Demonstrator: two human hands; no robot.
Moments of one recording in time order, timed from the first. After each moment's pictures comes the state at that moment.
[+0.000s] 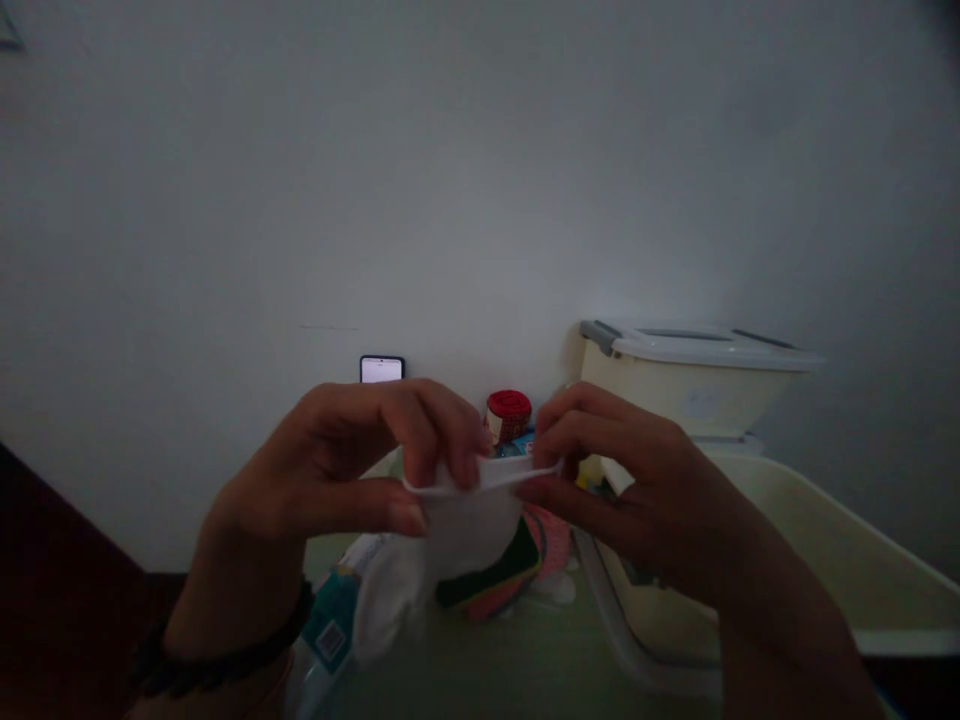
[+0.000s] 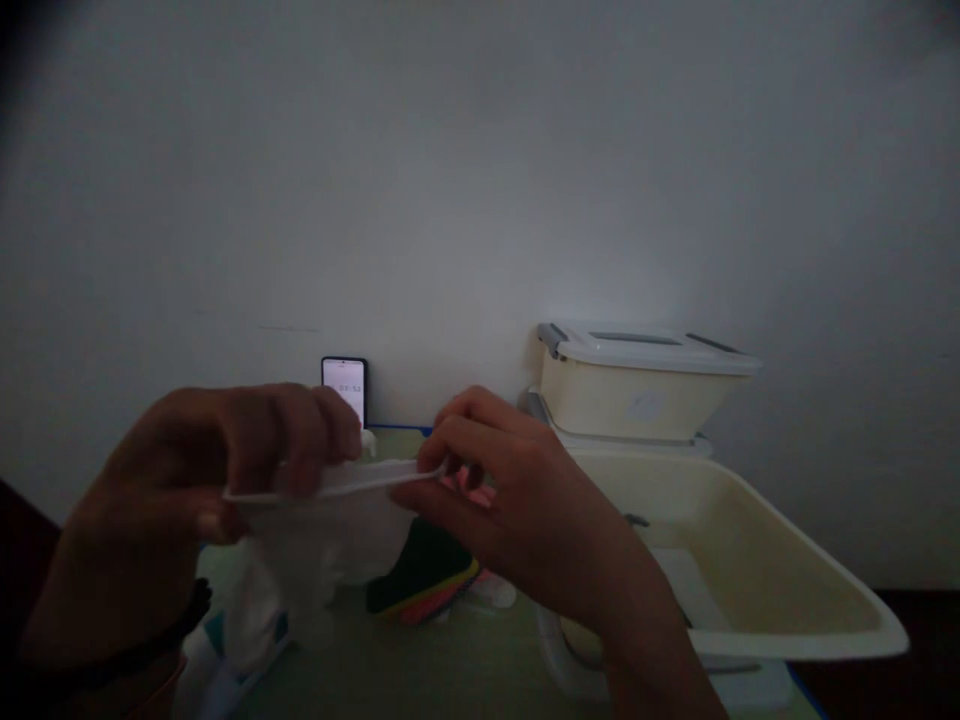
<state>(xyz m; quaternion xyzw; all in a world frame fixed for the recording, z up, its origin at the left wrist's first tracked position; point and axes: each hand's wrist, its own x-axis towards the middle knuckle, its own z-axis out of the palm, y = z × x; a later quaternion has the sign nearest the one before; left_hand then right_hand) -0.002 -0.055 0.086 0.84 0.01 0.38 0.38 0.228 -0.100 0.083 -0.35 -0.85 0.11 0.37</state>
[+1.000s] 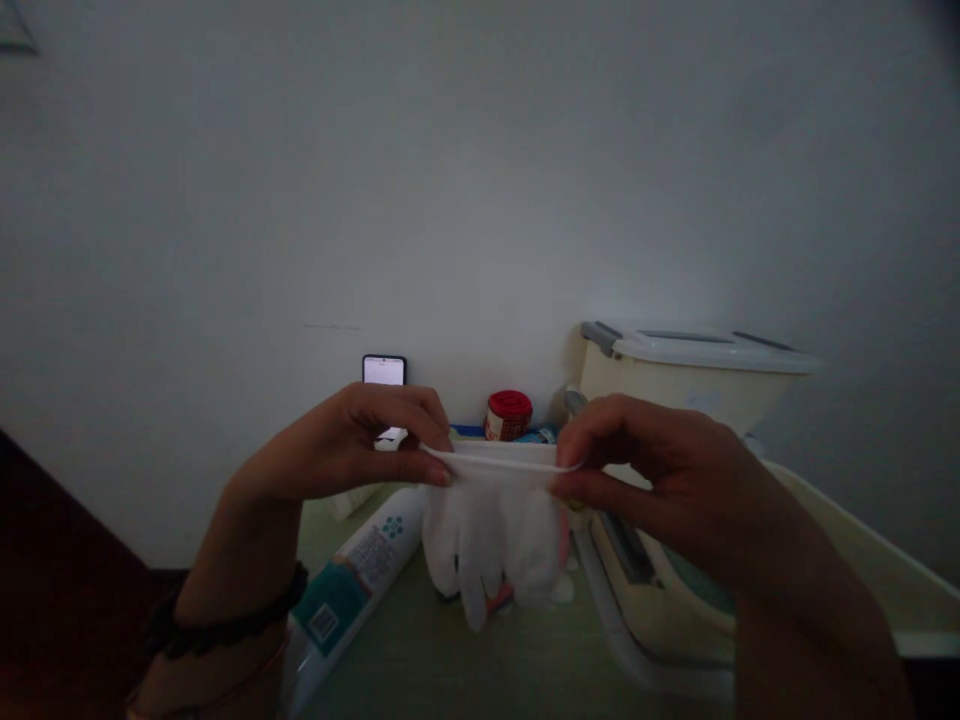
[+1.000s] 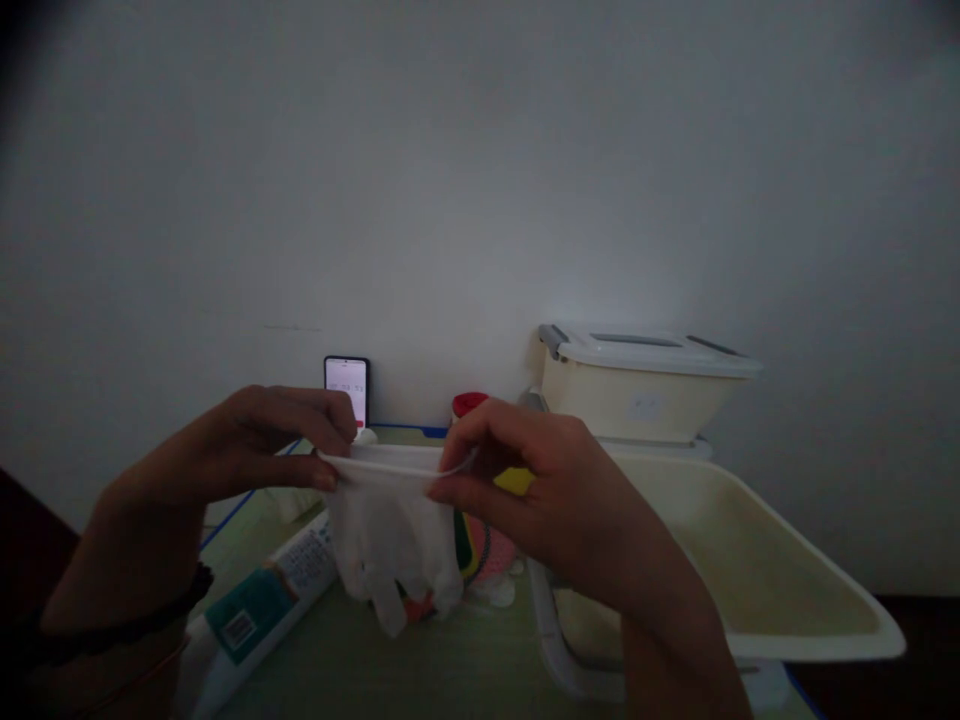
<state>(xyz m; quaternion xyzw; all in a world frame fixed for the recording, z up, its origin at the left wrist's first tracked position) -0.010 -0.043 0.083 0.89 0.18 0.31 0.29 0.243 -0.103 0.083 -0.37 -0.83 0.18 0.39</state>
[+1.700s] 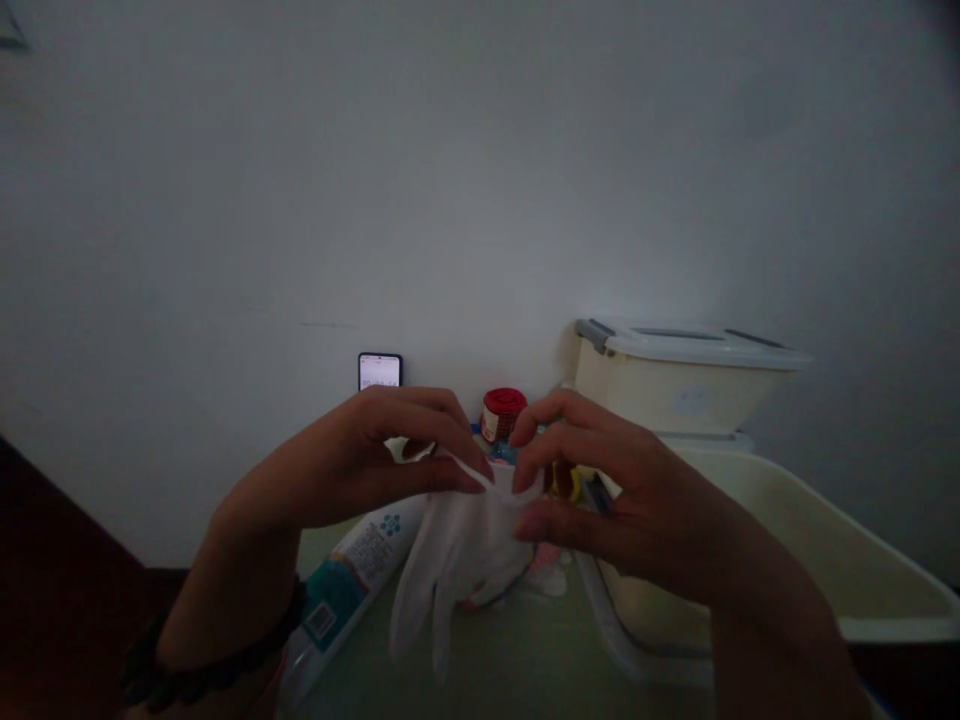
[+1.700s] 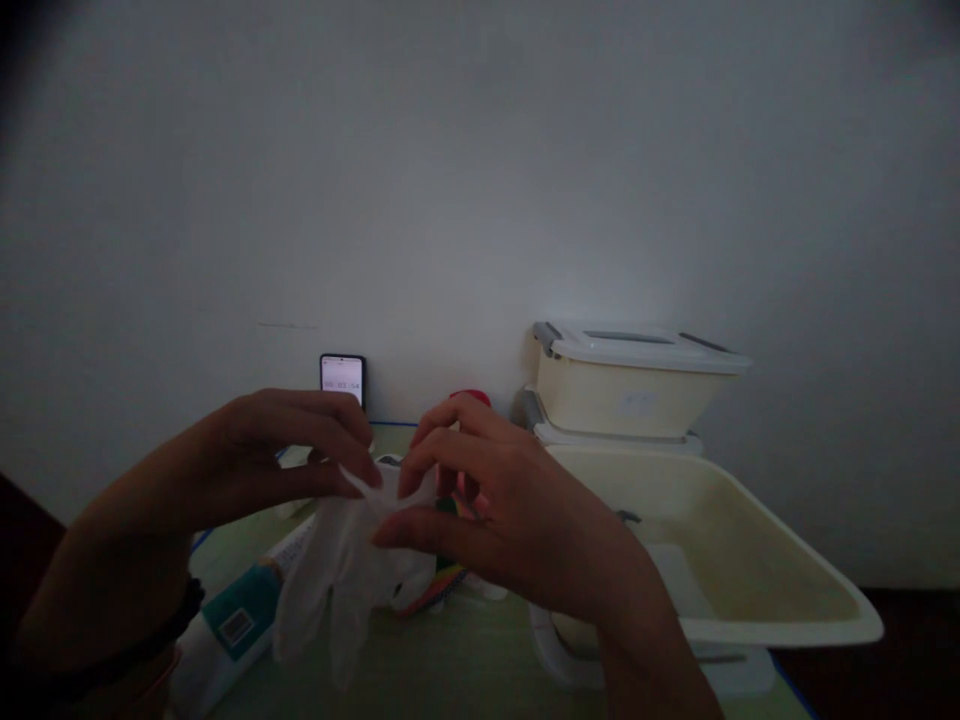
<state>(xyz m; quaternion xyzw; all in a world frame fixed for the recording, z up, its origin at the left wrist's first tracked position) 0.008 -0.060 0.091 0.92 0.17 0.29 0.22 0.233 -0.103 0.083 -0.33 -0.87 0.16 0.32</state>
